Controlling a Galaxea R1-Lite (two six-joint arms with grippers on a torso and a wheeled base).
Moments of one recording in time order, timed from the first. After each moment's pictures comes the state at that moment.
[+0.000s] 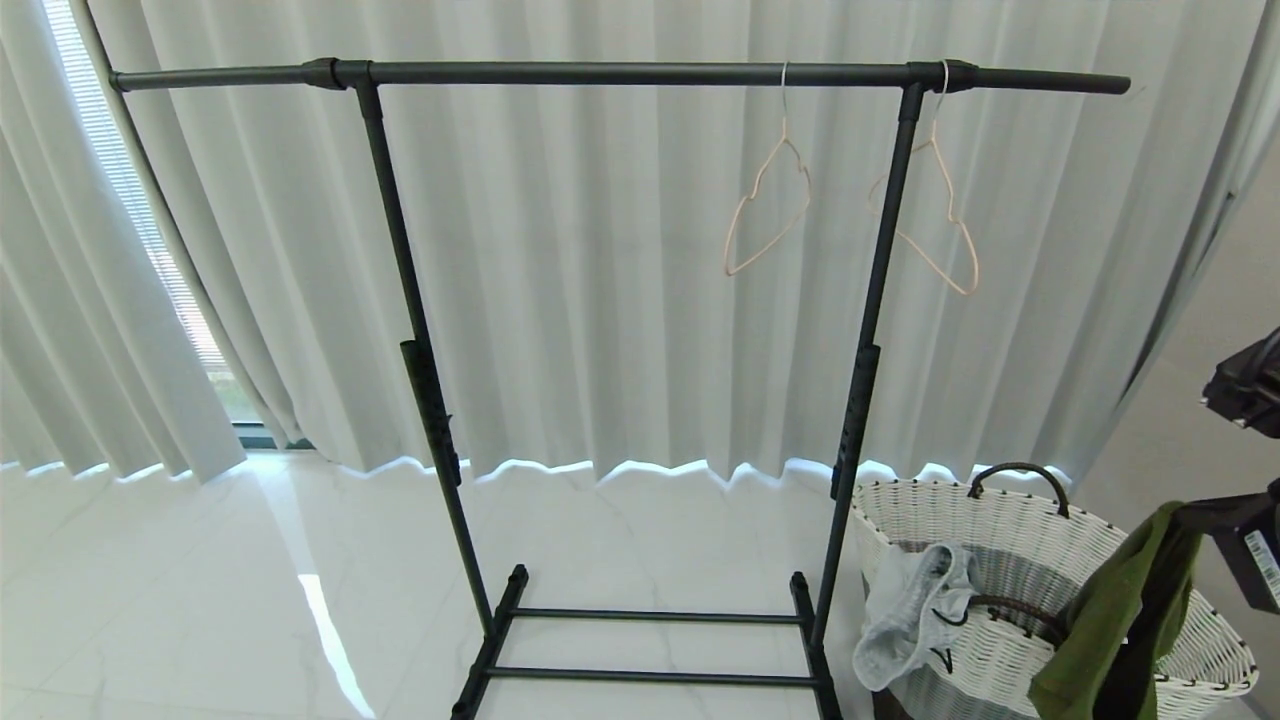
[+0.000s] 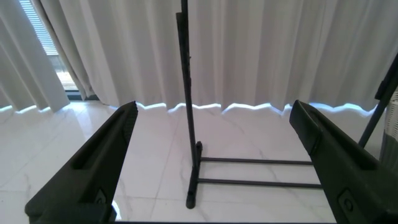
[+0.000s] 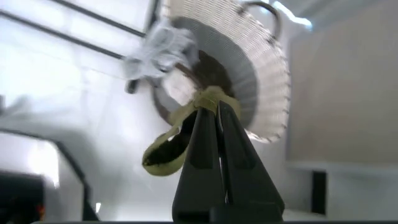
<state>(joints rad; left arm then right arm) -0.01 0.00 0.00 -0.01 0.02 0.10 0.29 1.18 -0.86 0.36 -0.18 -0.23</state>
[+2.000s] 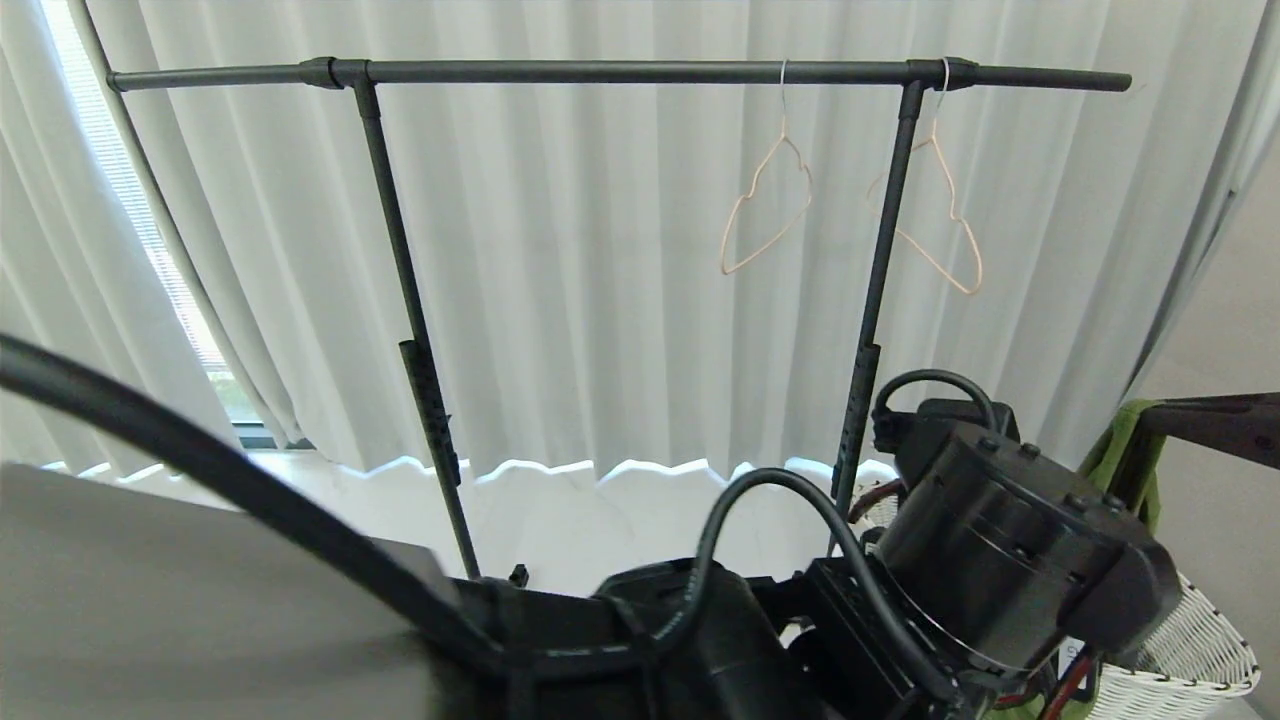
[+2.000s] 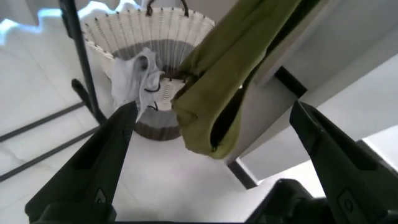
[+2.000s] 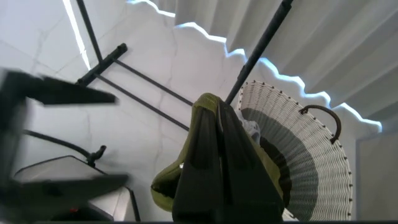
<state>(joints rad) -1.16 2.11 -1.43 -0.27 0.20 -0.45 0.42 1.10 -1.01 0.32 0.07 -0.13</state>
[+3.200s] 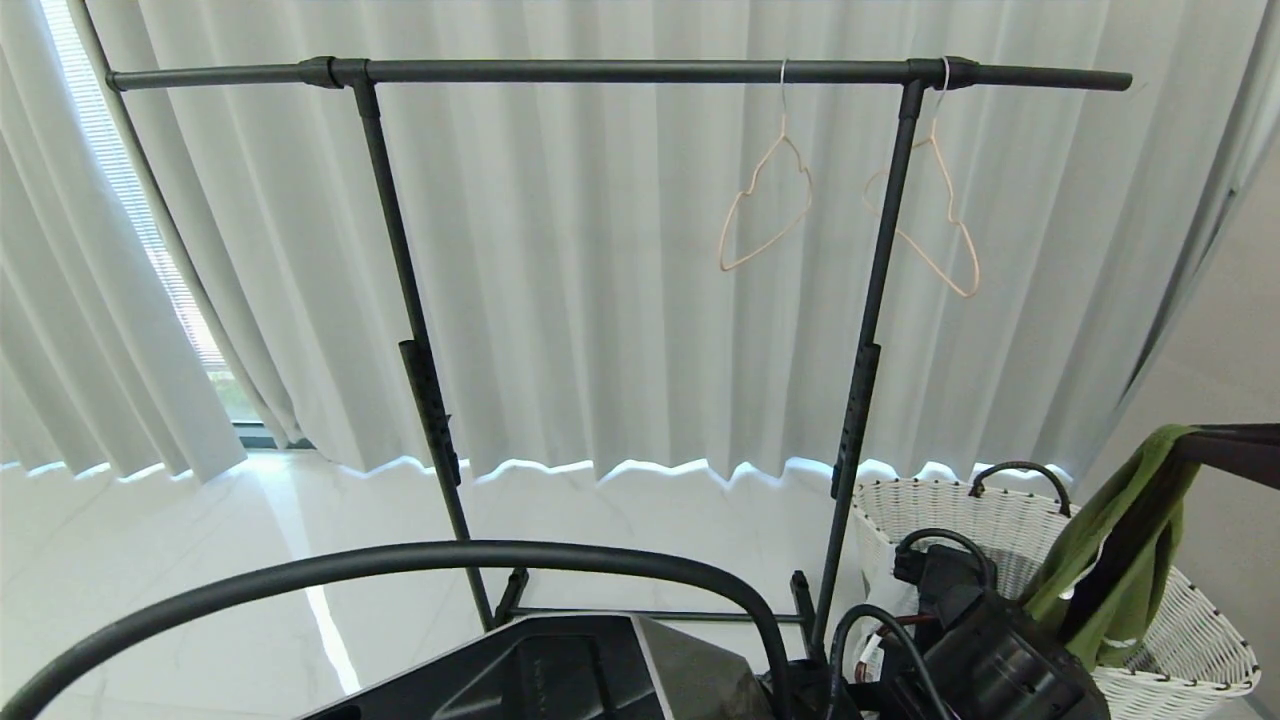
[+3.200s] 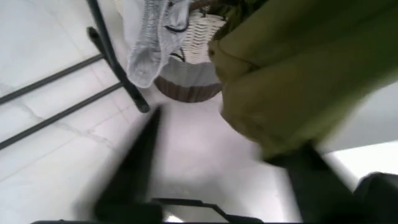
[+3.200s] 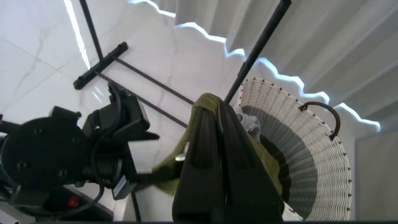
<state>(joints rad) -1.17 2.42 -1.52 -0.27 0.25 -0.46 0.43 1.03 -0.96 0.32 0.07 -0.14</state>
